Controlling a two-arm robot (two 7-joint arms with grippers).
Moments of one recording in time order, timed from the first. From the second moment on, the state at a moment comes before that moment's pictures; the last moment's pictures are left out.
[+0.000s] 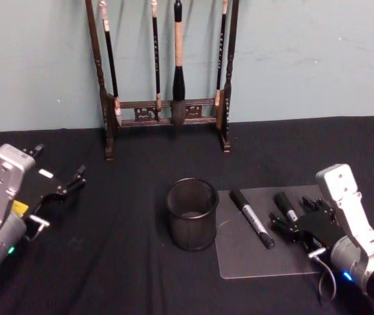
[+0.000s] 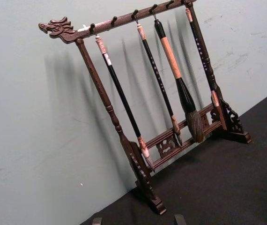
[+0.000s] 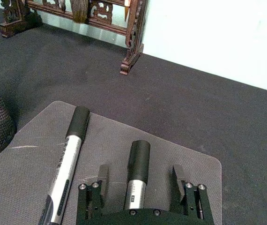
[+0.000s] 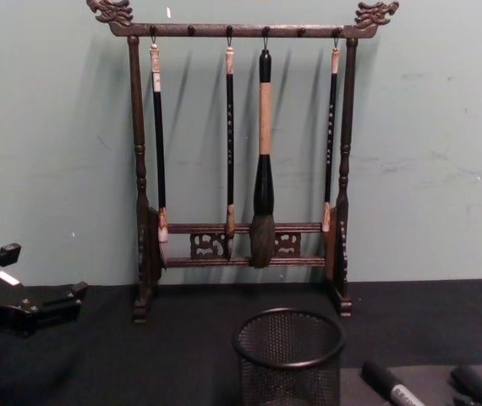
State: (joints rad) left arm -0.20 0.60 0.45 -1.41 -0.25 -0.12 0.03; right arm 0.08 0.37 -0.28 -1.45 0.15 0.20 0.14
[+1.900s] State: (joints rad) left arm -0.20 0.60 0.45 -1.41 -0.25 -0.12 0.03; right arm 0.07 0.35 -0.23 -1.47 0.13 0.13 0.18
